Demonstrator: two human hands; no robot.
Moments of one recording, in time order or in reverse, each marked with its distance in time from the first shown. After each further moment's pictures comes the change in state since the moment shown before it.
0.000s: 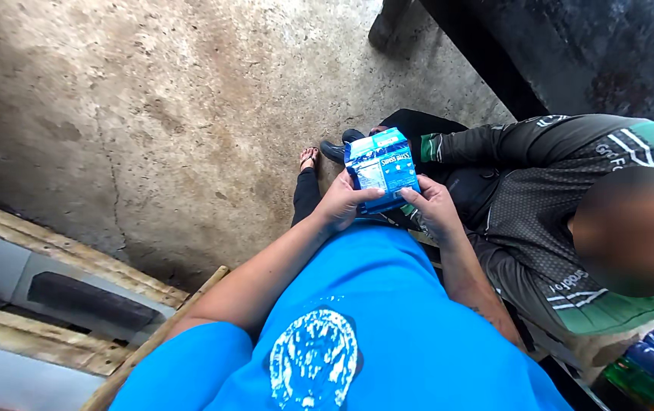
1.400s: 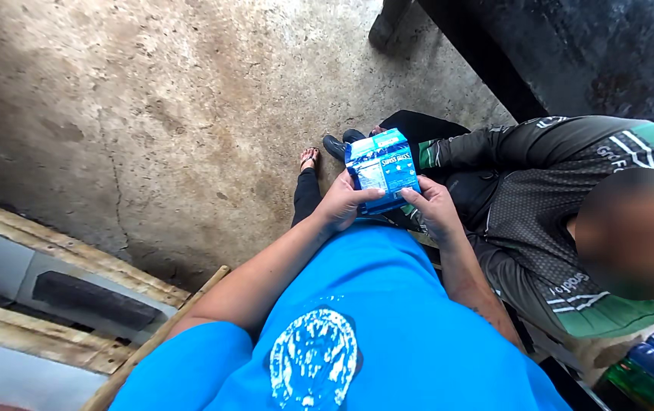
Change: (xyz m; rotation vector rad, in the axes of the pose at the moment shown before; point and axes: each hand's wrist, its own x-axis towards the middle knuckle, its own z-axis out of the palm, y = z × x) left_hand 0.006 -0.002 0.002 0.000 0.001 -0.006; right_hand 0.003 0.000 -0.004 0.013 0.009 0.012
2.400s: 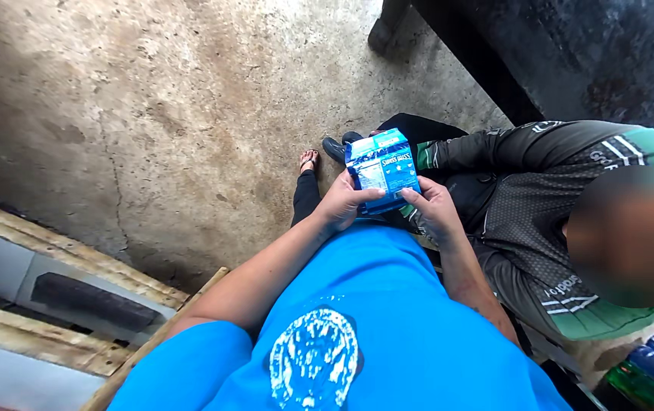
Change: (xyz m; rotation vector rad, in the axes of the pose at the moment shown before) left_hand 0.004 0.004 0.007 0.000 -0.003 0.010; right_hand 0.004 -0.003 -0.006 0.024 -0.004 -0.002
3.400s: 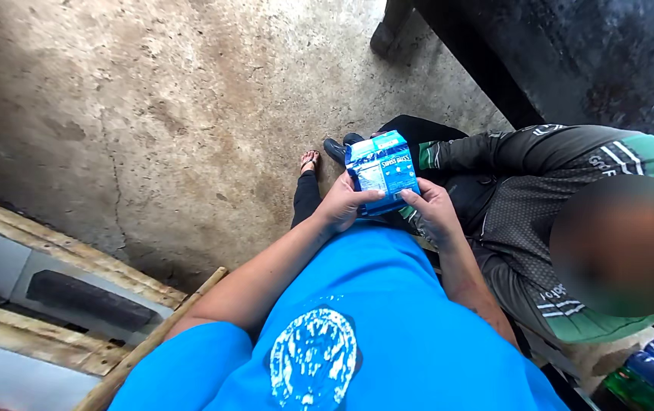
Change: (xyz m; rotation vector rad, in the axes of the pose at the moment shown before) left_hand -0.005 -0.001 -0.003 -0.011 0.012 0.006; right_hand -0.001 0.001 0.004 0.002 -0.008 0.018
